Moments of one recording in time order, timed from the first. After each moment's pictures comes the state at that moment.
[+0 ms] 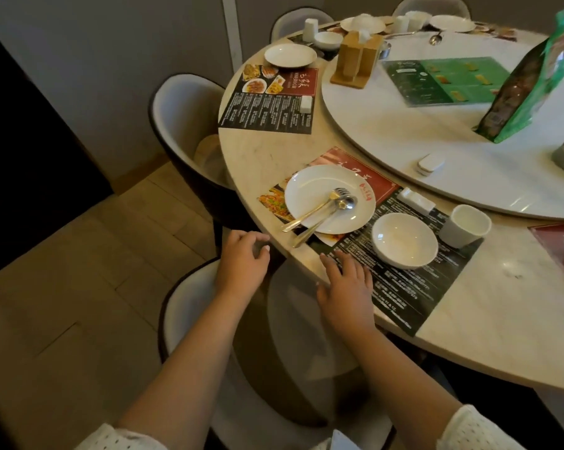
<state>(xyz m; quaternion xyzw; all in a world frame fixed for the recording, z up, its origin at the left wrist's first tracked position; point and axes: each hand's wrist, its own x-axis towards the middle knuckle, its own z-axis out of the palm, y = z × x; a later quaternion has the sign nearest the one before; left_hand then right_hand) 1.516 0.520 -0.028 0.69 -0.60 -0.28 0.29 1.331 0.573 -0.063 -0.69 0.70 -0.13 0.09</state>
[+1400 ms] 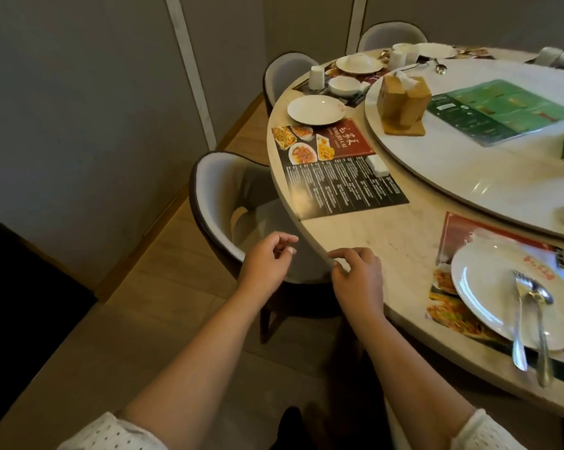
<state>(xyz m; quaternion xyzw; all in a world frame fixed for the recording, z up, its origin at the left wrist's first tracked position) 1.775 0.163 -0.003 0.49 -0.68 -0.47 0.28 1.629 0.240 -0.042 -0.43 0.82 -0.37 0.12</state>
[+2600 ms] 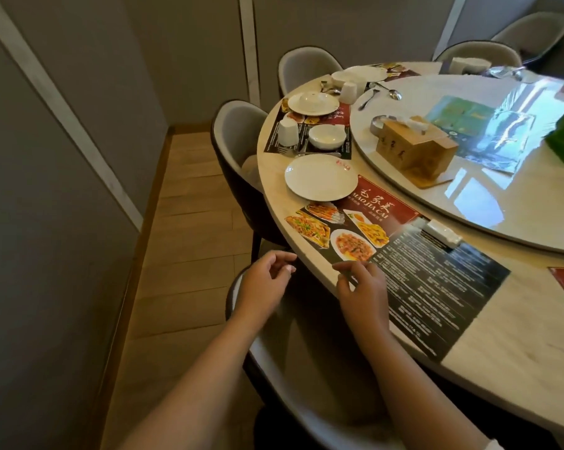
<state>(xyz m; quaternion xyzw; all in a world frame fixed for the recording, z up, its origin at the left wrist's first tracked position) 1.795 -0.274 0.001 0.33 -0.73 -0.57 0.17 1.688 -0.137 -0.025 -0.21 0.87 -0.44 0.05</state>
